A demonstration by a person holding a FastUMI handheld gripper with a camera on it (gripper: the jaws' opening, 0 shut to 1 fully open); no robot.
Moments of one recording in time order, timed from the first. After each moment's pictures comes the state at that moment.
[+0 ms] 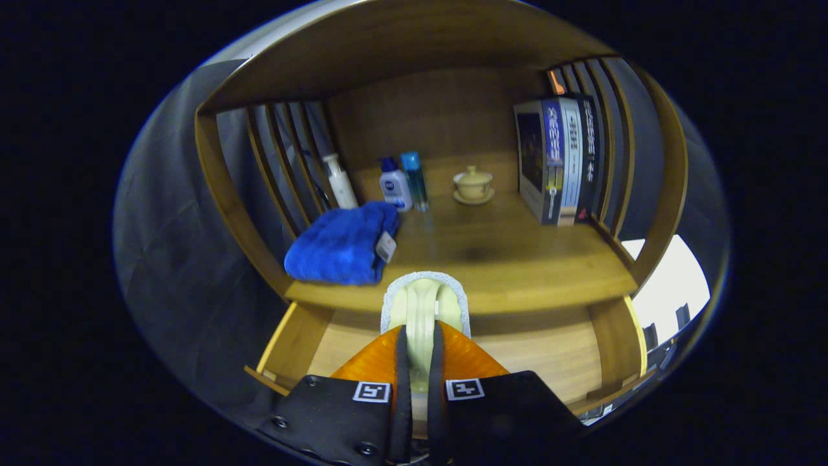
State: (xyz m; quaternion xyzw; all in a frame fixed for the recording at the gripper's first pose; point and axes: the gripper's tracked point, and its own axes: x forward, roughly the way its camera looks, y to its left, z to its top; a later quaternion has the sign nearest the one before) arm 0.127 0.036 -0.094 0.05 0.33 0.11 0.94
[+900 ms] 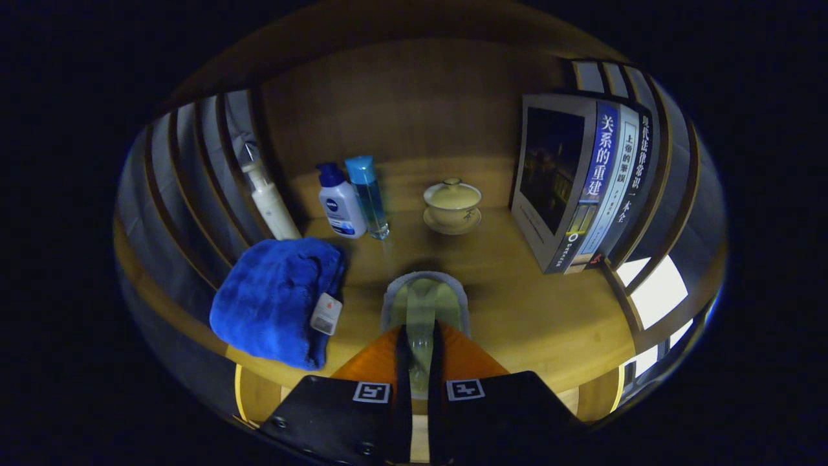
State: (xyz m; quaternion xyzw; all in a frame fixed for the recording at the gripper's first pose) arm 0.256 0.013 -0.144 0.02 0.42 0.02 0.91
